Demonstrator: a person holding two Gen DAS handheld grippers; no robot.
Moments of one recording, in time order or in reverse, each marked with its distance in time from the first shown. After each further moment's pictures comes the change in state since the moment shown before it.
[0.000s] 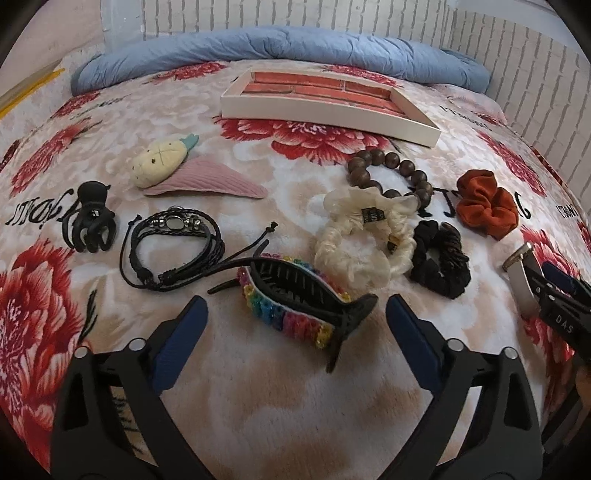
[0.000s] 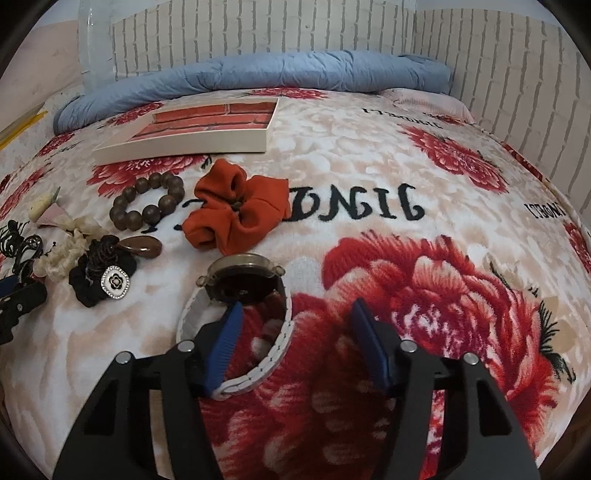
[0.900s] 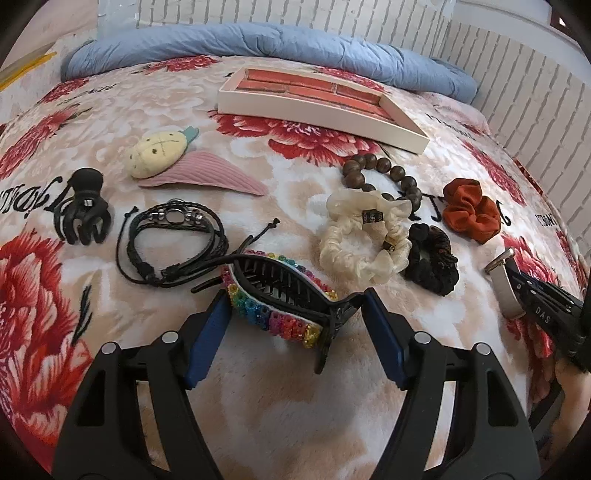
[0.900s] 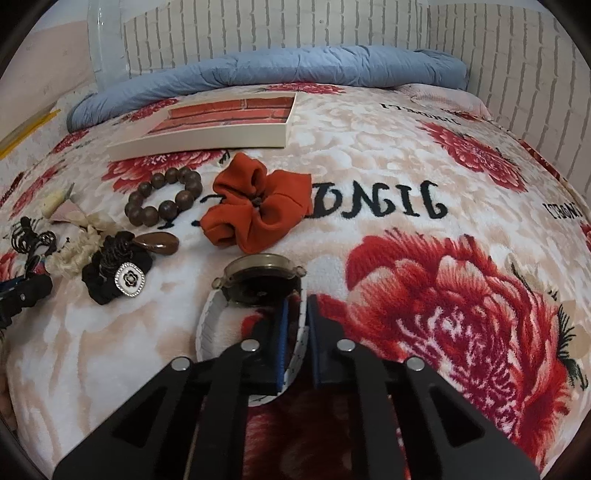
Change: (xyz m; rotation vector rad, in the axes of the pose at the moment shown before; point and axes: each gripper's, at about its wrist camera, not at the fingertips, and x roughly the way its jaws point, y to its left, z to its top) left arm -0.008 0.020 -0.004 -0.031 -0.012 -0.106; right arm 0.004 0.004 0.002 -0.007 0.014 0.079
